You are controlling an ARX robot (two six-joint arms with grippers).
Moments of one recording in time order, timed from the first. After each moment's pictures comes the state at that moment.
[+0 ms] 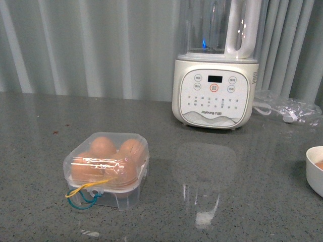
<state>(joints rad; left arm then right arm) -0.04 0.53 0.75 -0.28 0.01 0.11 0.00 0.00 0.00 0.00 0.00 -0.01</state>
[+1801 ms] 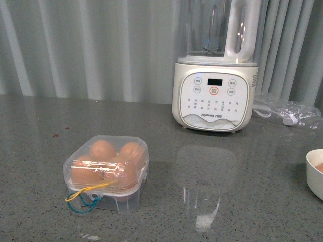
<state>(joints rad) 0.00 0.00 0.03 0.00 0.00 0.00 0.00 0.00 0.00 0.00 0.00 -0.01</state>
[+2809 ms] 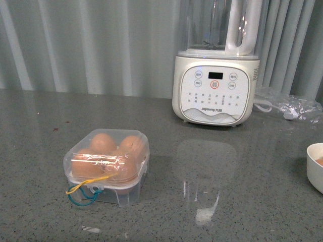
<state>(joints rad) 0.00 0.00 0.03 0.00 0.00 0.00 0.00 0.00 0.00 0.00 0.00 -0.01</state>
